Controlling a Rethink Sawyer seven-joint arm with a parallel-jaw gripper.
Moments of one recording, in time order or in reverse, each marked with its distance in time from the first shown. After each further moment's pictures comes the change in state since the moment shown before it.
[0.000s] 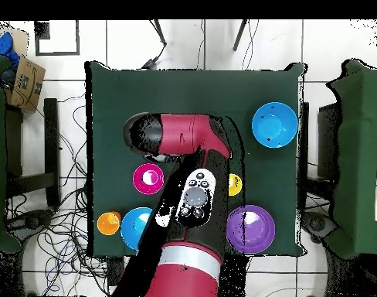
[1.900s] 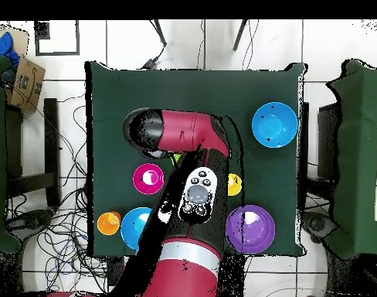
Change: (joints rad) arm 0.002 0.016 -0.002 -0.013 0.088 0.000 0.000
